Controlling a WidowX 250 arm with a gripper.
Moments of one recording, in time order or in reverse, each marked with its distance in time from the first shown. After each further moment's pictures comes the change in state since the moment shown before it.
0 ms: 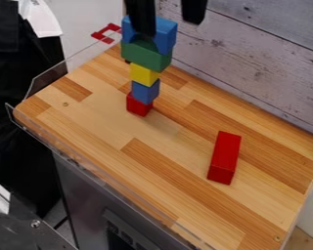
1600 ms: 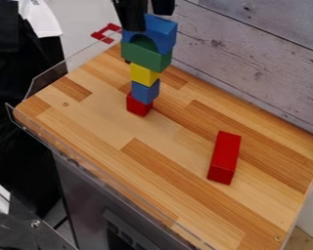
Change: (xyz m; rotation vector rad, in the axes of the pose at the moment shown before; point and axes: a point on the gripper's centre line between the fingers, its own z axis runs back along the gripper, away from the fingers) arm 0.059 -0.024 -0.007 -0.072 -0.013 0.285
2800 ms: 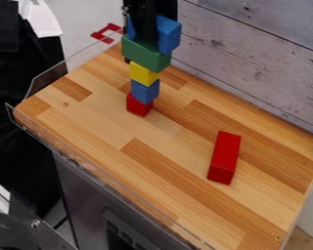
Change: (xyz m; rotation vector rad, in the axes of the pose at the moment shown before) arm 0.002 -0.014 -0.025 0.063 0.053 -0.009
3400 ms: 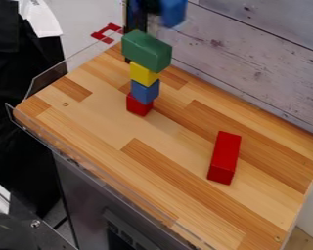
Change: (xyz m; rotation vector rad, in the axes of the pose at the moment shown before) arm -0.032 -0.005 0.036 0.002 -0.071 -0.194
